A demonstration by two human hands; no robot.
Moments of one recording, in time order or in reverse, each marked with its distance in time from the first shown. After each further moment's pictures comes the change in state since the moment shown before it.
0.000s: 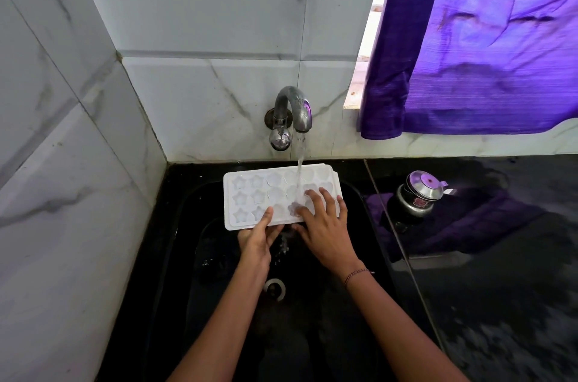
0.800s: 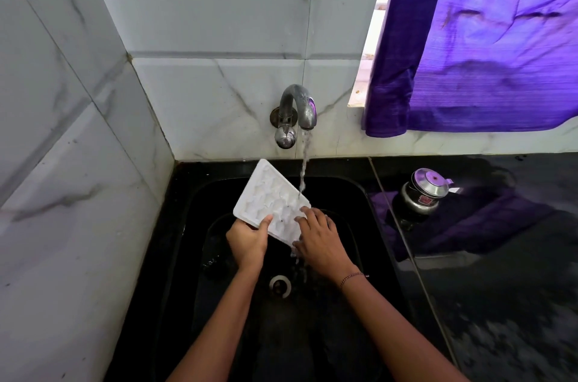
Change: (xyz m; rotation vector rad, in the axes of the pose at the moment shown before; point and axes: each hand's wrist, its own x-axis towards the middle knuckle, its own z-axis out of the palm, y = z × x) left_hand -0.009 0.014 -0.023 0.881 0.167 0.523; right_hand -0.015 -0.020 0.008 0.113 -0.327 -0.030
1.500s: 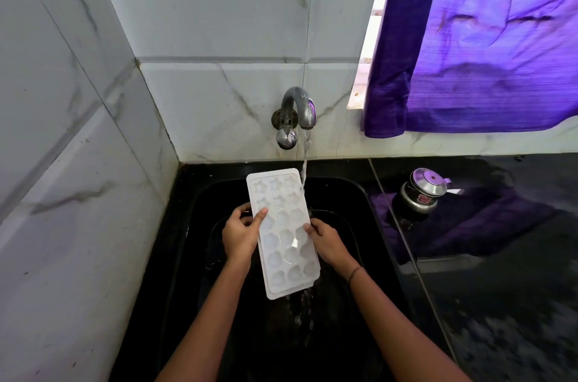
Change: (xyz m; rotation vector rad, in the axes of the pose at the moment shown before) left_hand 0.012 -0.001 -0.020 -0.081 -0.172 -0.069; right_hand -0.003 0.004 -0.012 1.073 -0.128 0.456
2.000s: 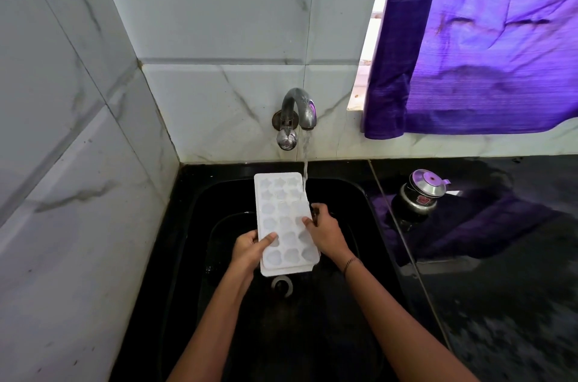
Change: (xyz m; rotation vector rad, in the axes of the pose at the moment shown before) left_hand -0.008 -0.028 -0.003 -0.200 -0.337 -0.238; right_hand 0.011 -0.017 0.000 -0.149 0.141 -0.018
